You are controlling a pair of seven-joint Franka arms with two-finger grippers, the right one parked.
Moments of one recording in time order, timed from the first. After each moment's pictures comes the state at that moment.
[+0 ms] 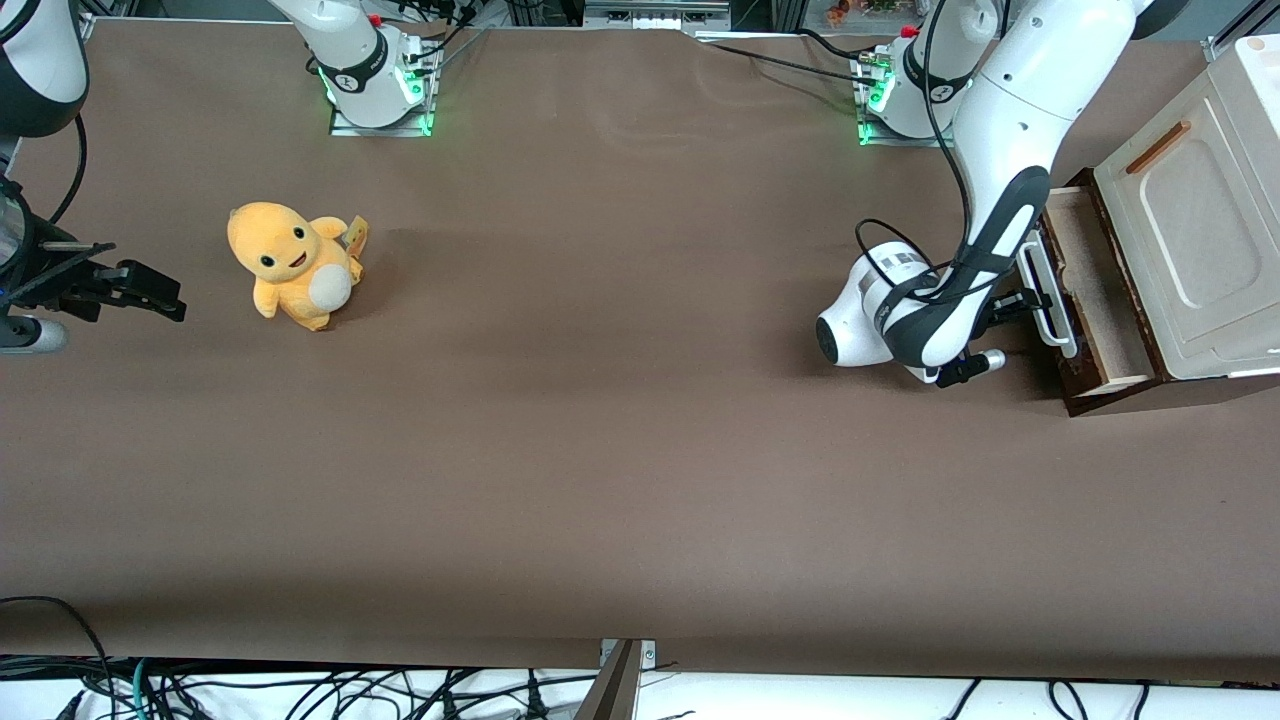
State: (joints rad) arm -0.09 0.67 -0.30 -1.89 1.08 1.24 -1.08
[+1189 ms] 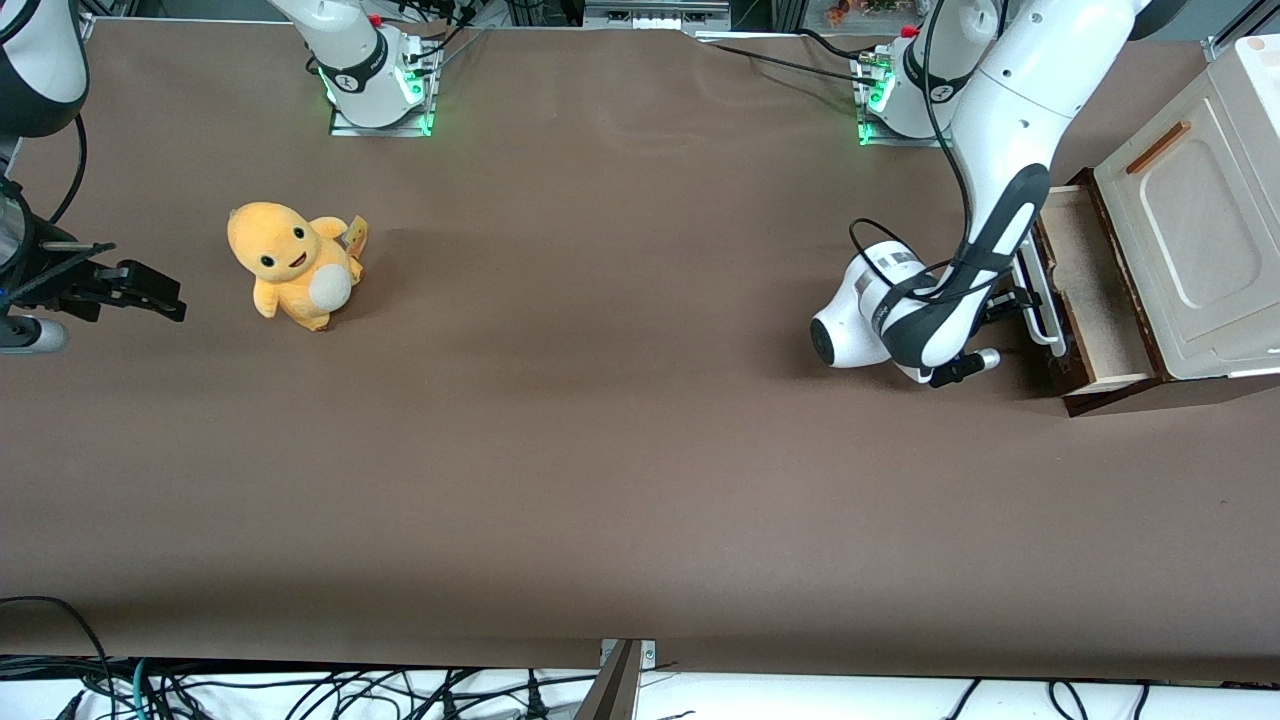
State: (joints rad) arm -0.09 0.67 -0.31 -1.86 1.03 1.24 -1.08
